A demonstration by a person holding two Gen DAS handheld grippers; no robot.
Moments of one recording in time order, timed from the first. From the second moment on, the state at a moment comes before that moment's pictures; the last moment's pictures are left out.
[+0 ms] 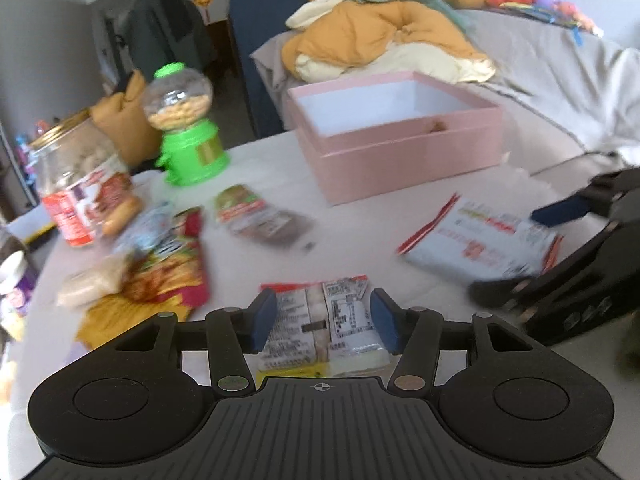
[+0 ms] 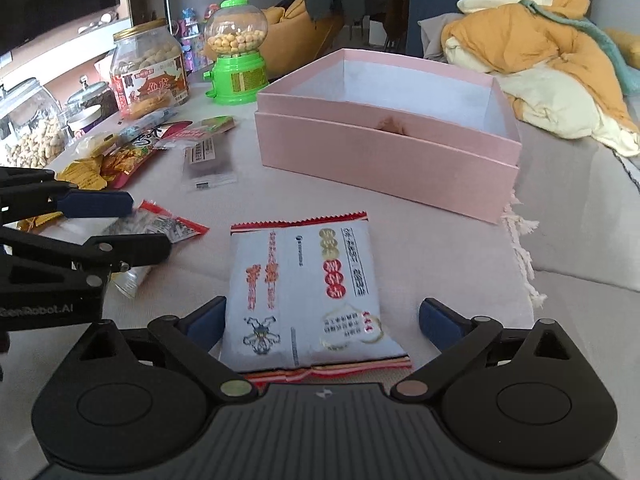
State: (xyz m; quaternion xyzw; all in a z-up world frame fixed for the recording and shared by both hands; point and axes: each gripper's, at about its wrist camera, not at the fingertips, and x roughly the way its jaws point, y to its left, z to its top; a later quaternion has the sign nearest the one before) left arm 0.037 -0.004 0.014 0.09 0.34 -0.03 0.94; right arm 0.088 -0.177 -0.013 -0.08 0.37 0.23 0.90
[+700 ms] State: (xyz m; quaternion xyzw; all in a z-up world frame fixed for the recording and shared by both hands) left arm 0.036 0.026 0.058 -0.03 0.28 -0.14 0.95; right arm 0.094 -0.174 0.008 -0.08 0.37 0.24 0.89
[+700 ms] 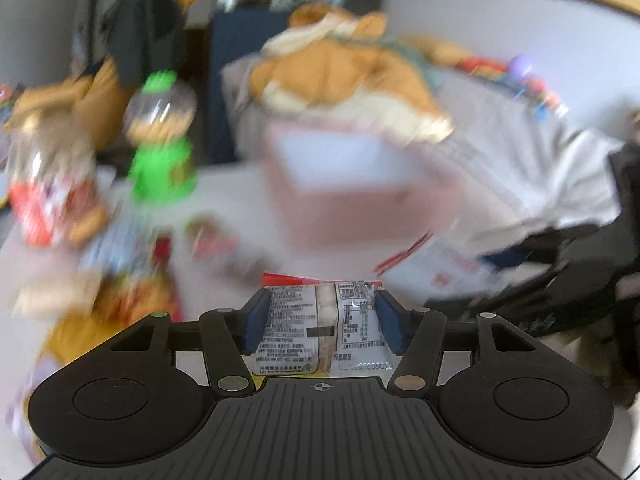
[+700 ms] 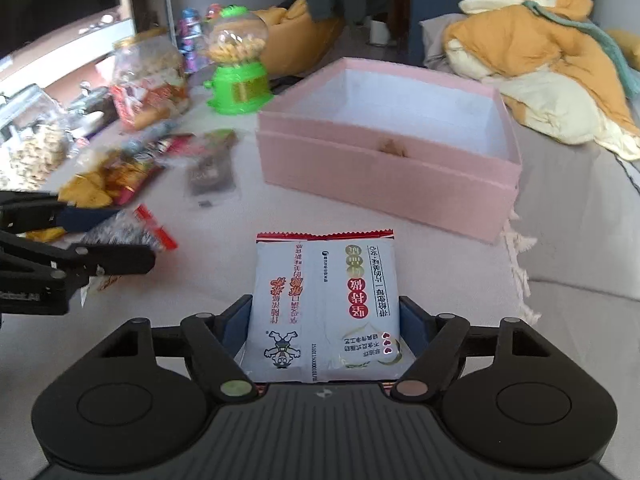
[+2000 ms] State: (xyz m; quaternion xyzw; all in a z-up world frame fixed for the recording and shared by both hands) left arm 0.098 0.131 0.049 -0.13 0.27 -0.07 0.95; right arm 0.204 -0.101 0.034 0.00 0.39 0.19 0.90
